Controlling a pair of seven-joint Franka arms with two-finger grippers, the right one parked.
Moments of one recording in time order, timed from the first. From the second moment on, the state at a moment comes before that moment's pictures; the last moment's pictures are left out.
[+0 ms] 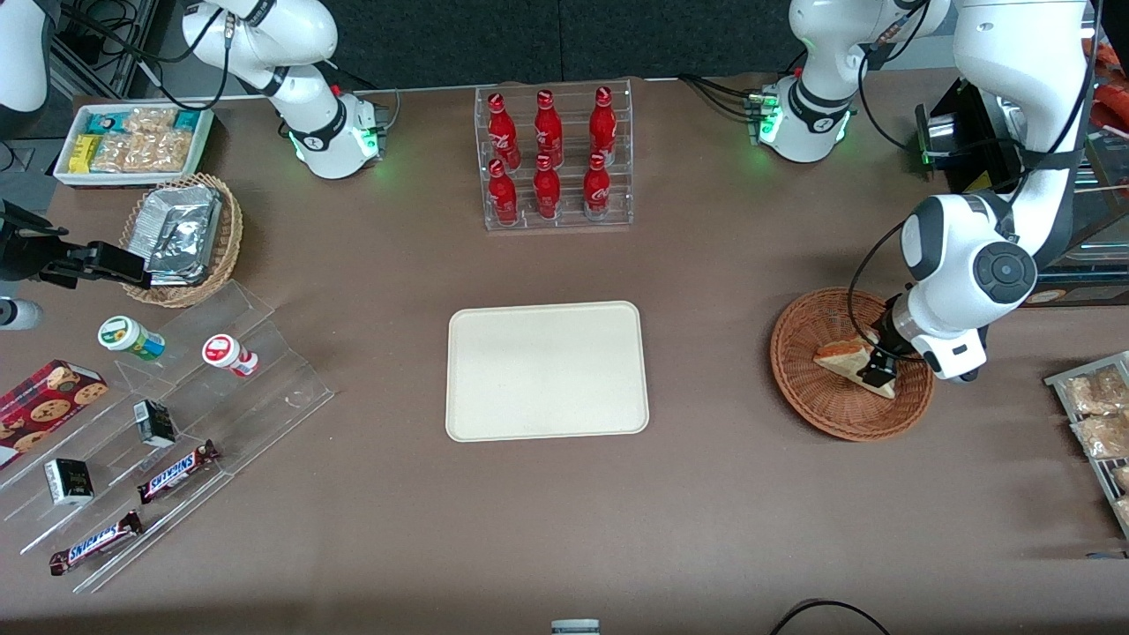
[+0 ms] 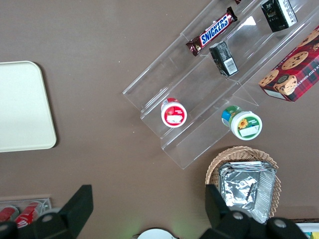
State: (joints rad) arm -0.02 0.24 -0.01 -2.17 0.03 2.36 -1.19
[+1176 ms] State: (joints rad) arm -0.02 0.29 -0.01 -2.16 0.03 2.39 -1.24
